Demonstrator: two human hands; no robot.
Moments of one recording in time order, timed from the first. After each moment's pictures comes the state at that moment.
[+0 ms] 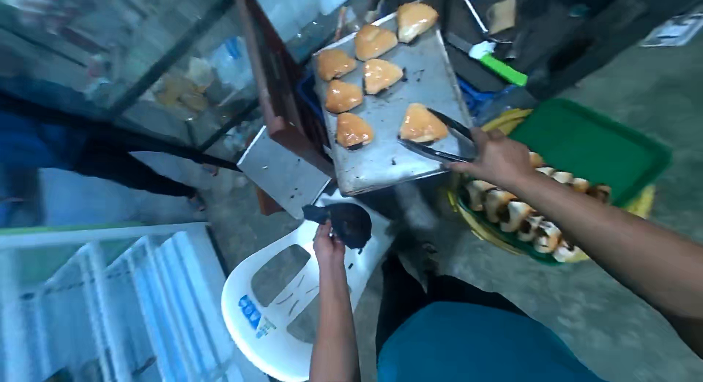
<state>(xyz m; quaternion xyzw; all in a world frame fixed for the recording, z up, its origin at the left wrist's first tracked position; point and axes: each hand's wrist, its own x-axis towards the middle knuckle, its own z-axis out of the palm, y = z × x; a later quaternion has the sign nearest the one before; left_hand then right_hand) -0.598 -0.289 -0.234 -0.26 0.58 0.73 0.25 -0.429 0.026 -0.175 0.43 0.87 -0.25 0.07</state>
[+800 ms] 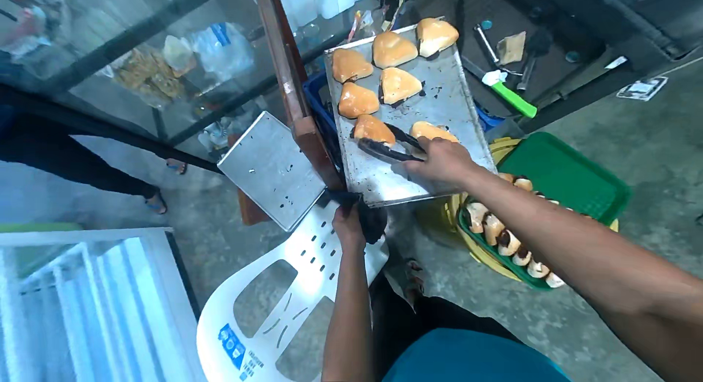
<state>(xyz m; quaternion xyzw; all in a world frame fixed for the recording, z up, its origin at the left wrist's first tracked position) -0.636 -0.228 -0.254 -0.09 0.72 0.63 0.28 -0.572 -0.004 -0.165 0.38 0.87 -0.28 0.15</state>
